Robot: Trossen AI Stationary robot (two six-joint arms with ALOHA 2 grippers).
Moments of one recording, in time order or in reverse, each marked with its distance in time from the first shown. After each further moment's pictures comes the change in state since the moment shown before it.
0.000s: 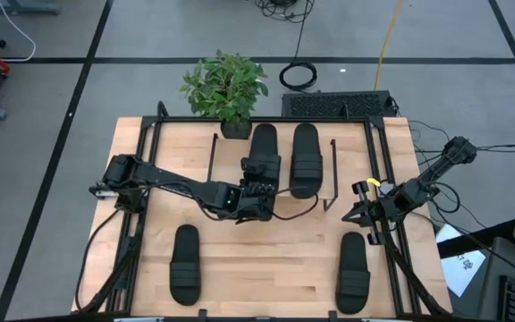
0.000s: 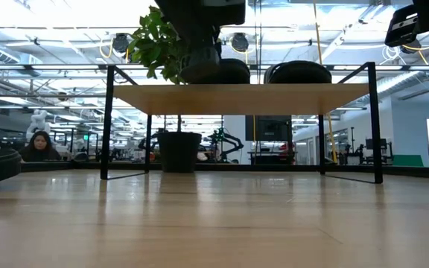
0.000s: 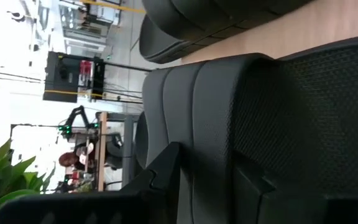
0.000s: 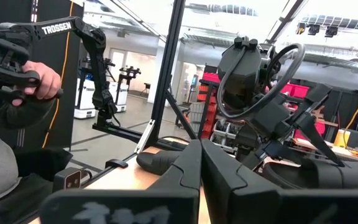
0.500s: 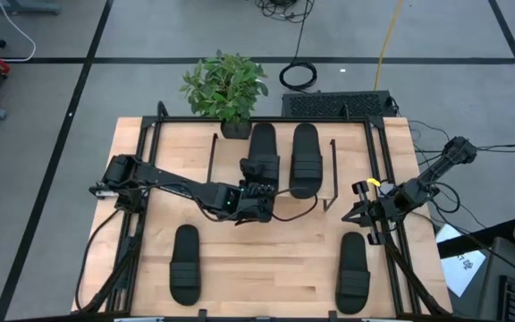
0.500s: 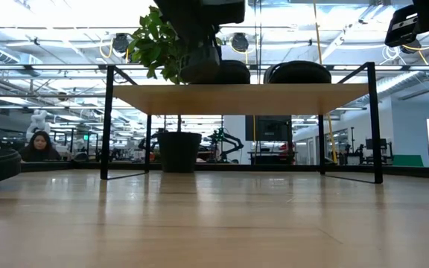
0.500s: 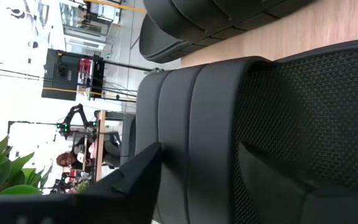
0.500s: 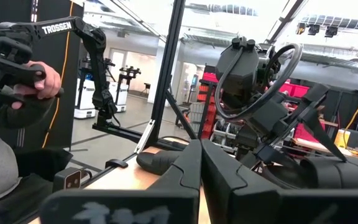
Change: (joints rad) left arm -0.003 0.000 0.000 -0.013 -0.013 -0.034; right arm 0.000 0.000 0.000 0.000 0.000 0.000
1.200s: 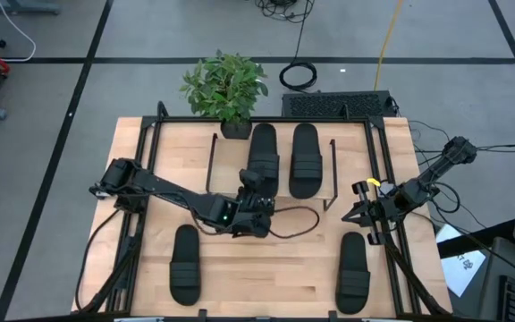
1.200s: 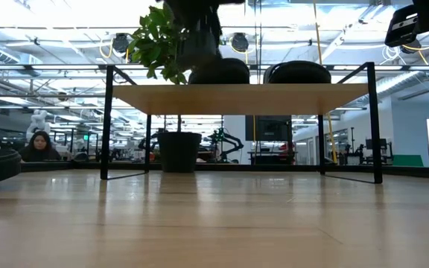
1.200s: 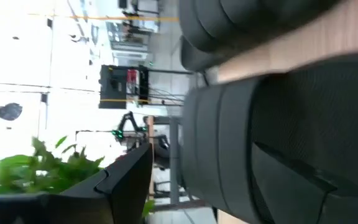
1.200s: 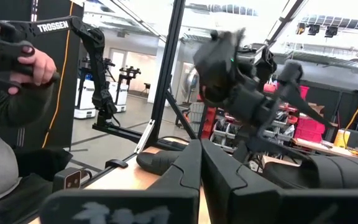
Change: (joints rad) left arm -0.098 -0.003 -0.001 0.128 -0.224 0.232; right arm 0.000 0.000 0.000 0.000 0.000 0.000
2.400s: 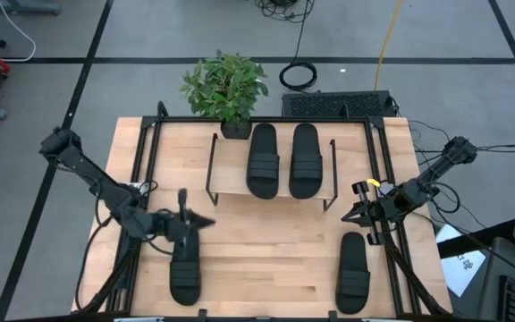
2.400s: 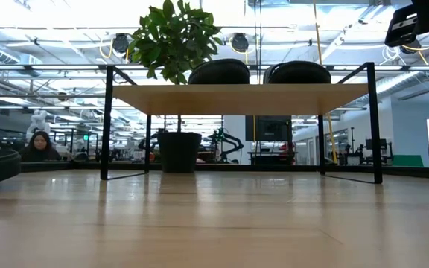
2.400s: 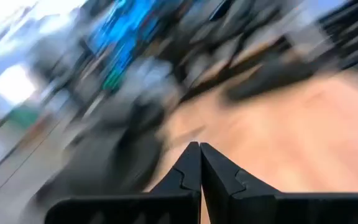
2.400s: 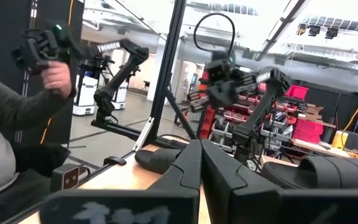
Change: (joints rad) left arm -0.390 -0.863 -0.887 0.646 0.548 -0.240; right arm 0.000 0.002 0.000 -0.004 0.000 -0.017
